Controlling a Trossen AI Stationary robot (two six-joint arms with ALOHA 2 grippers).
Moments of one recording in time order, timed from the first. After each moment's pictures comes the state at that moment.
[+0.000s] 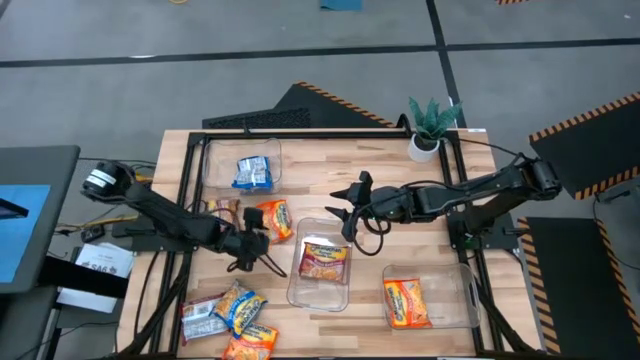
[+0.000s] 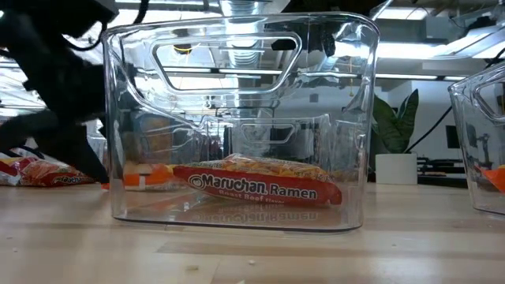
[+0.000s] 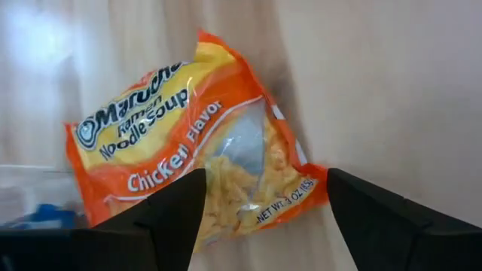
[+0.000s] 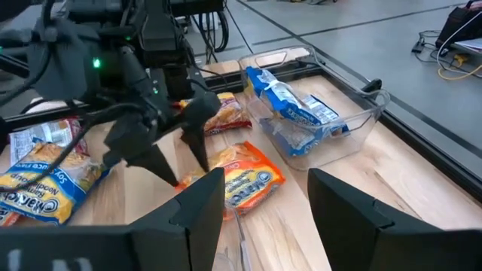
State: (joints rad) left arm -0.36 1.36 0.51 -0.20 -0.51 0.07; right arm 0.12 1.41 0.94 0.12 0.42 0.21
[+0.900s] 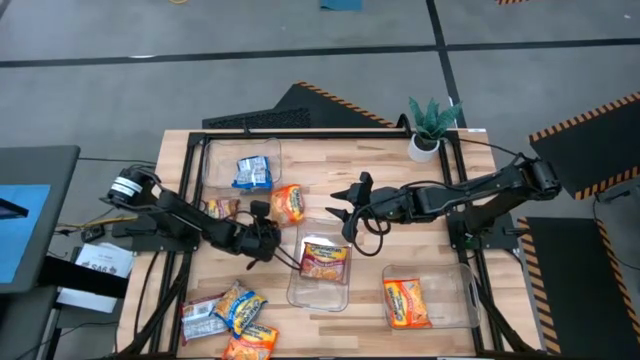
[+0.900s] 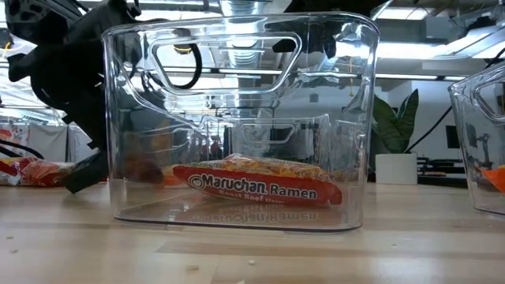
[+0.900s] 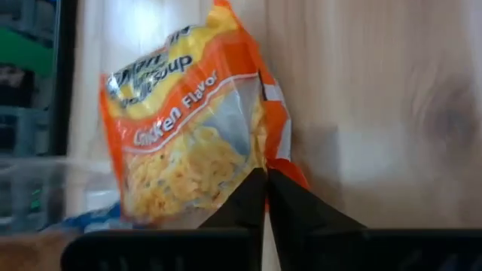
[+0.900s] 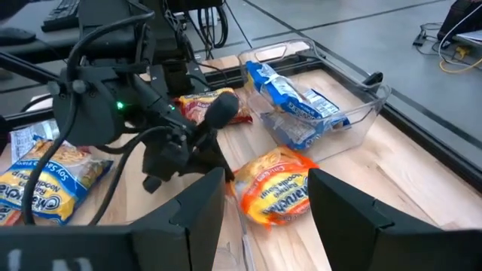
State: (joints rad) left arm -0.30 1.59 0.54 -0.03 -0.77 0.09; right arm 0.12 1.41 0.94 0.11 0.42 0.23
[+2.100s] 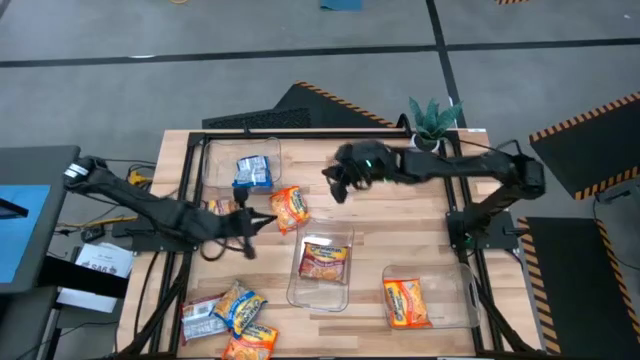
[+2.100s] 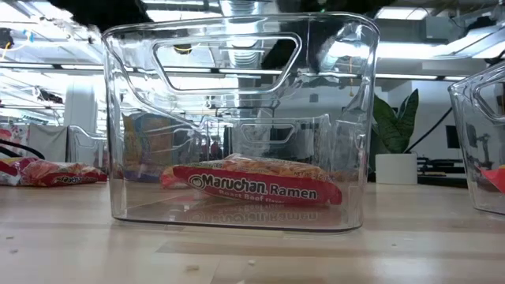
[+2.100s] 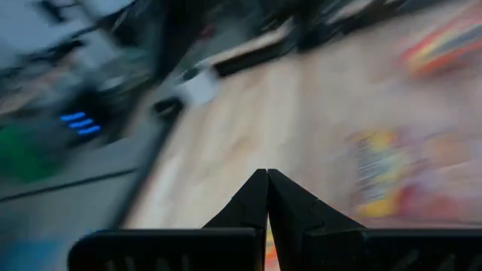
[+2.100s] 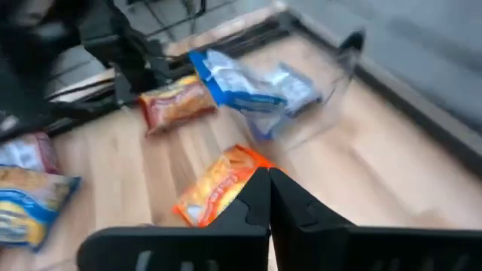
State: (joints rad) left arm -0.38 0.92 0.54 0.10 -0.67 0.22; right arm -0.22 1.53 1.15 -0.12 0.06 0.27
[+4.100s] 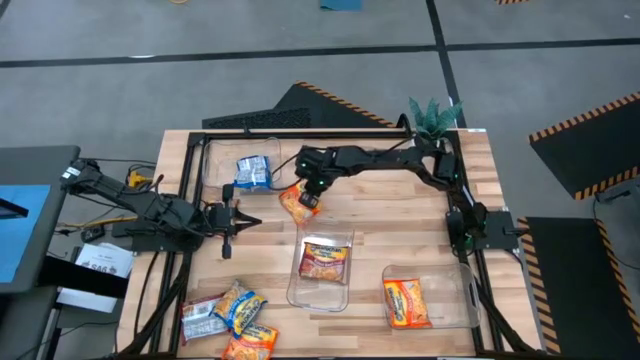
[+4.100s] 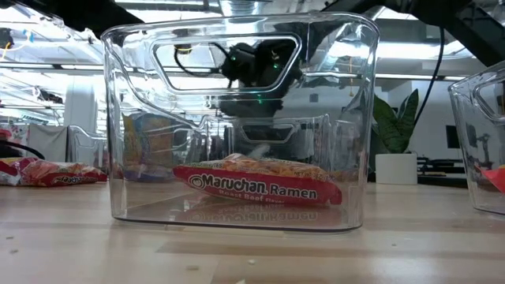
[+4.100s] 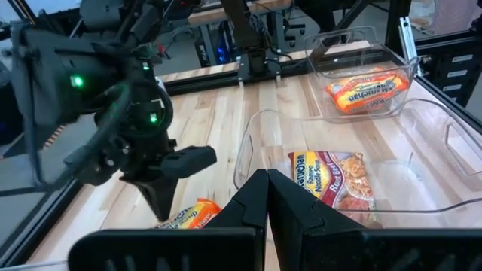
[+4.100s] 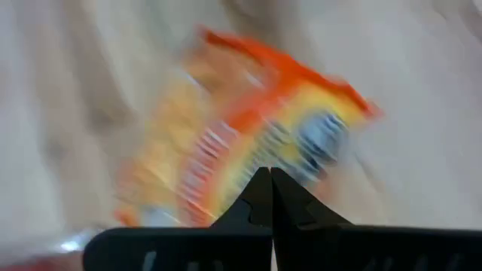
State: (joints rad) left arm -0.38 0.62 0.44 0.00 -0.50 0.09; right arm -0.28 2.19 1.71 -0.57 -0.15 0.20
